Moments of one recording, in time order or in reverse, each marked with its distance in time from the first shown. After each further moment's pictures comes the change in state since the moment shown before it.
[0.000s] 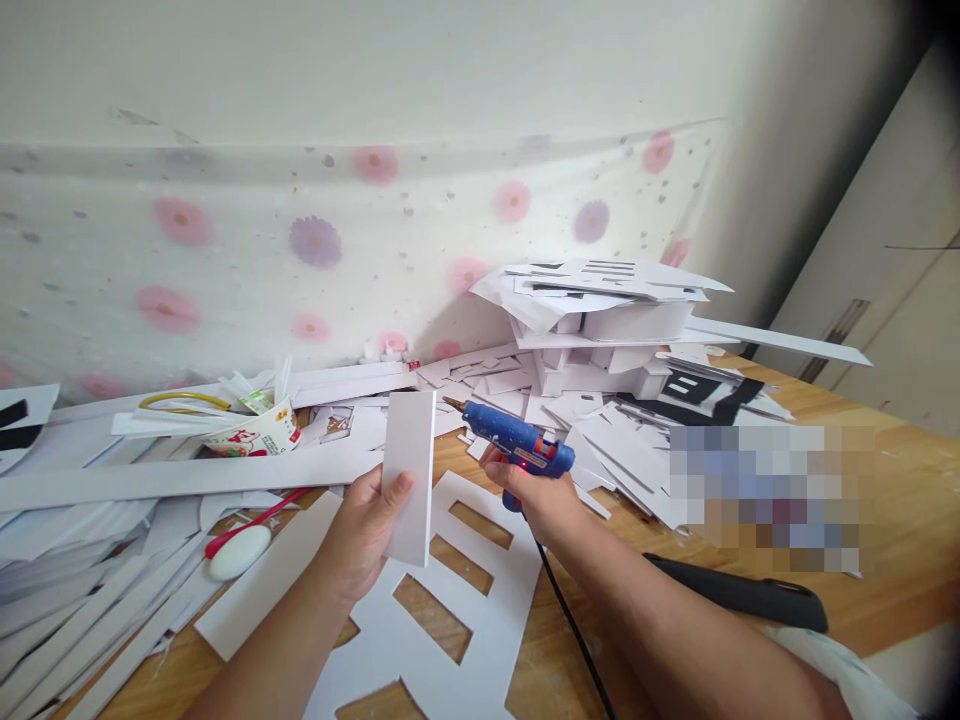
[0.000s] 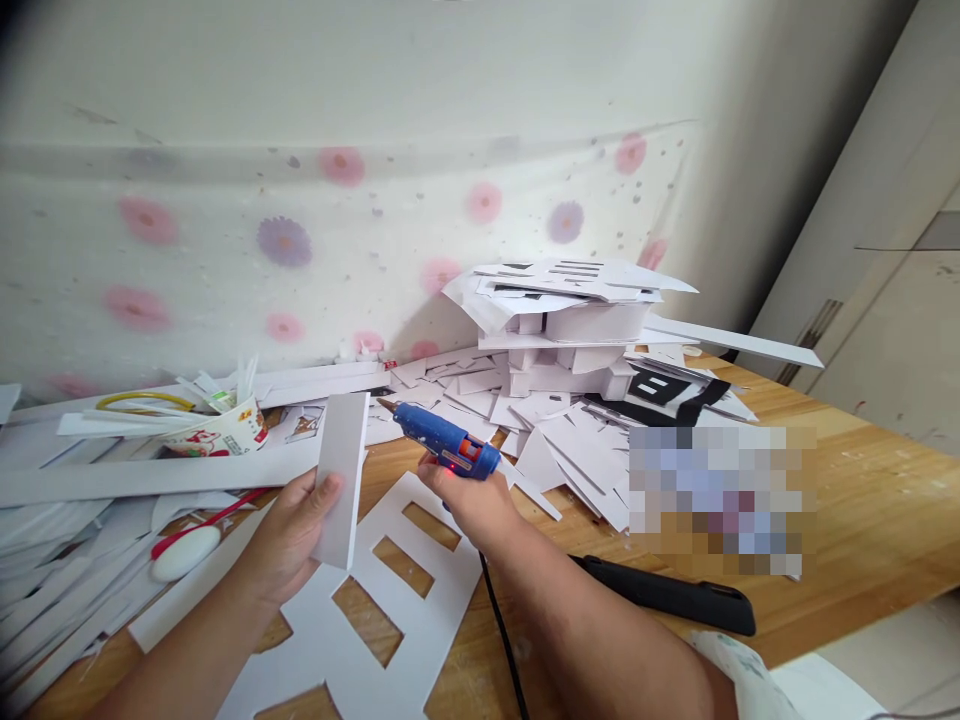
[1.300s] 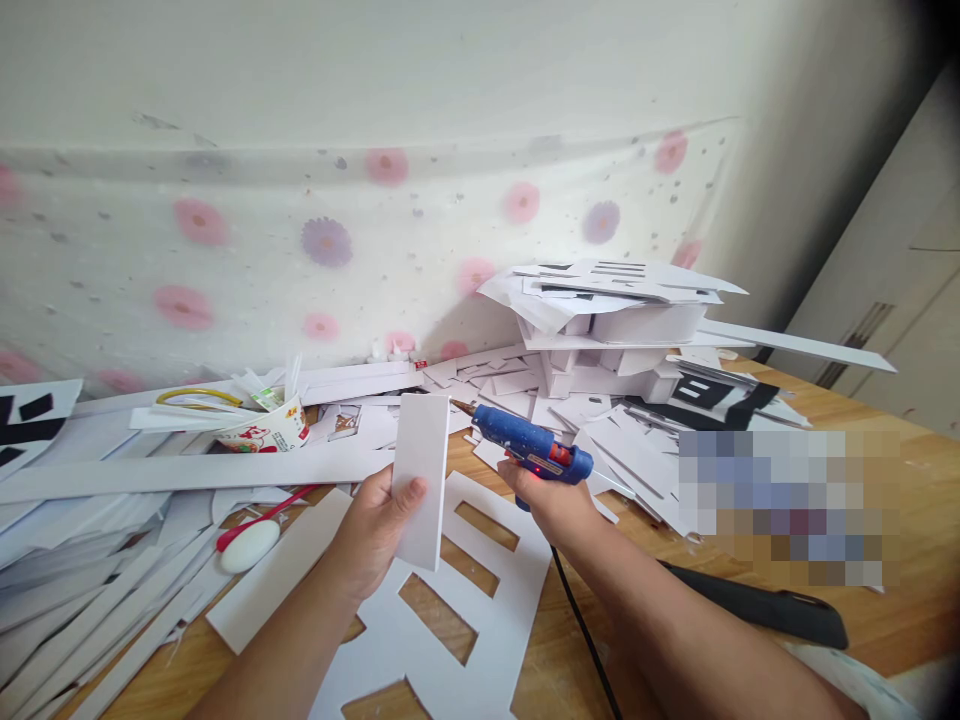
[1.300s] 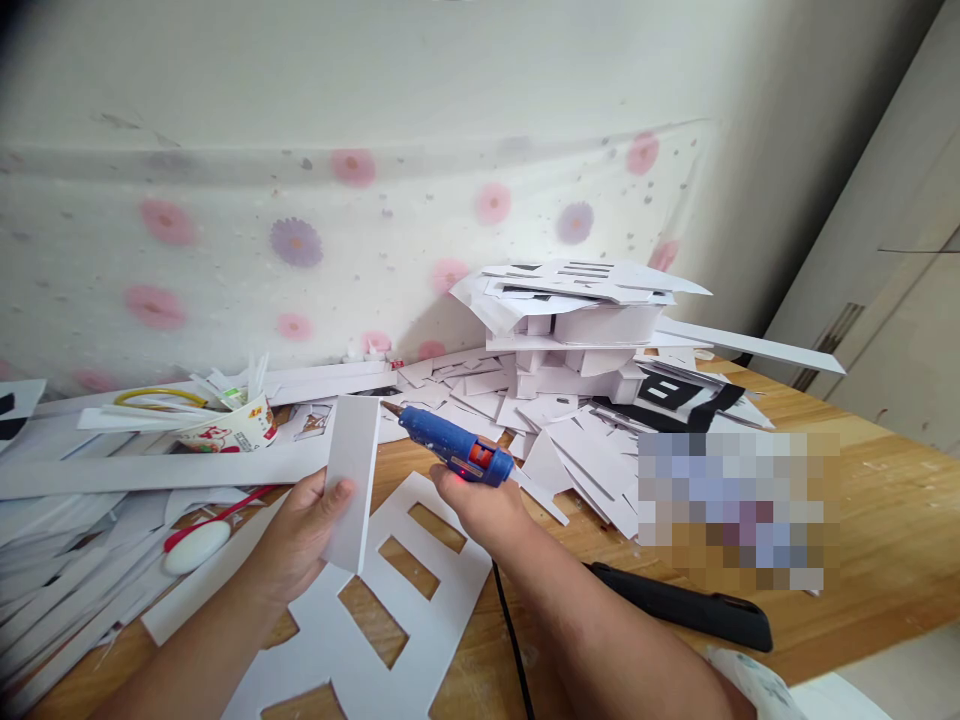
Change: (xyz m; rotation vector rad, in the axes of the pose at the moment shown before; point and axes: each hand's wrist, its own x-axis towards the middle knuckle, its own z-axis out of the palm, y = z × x) left_hand 0.000 0.000 0.000 0.079 -0.022 0.040; right_hand -0.001 0.004 -0.003 -0.163 0.167 0.041
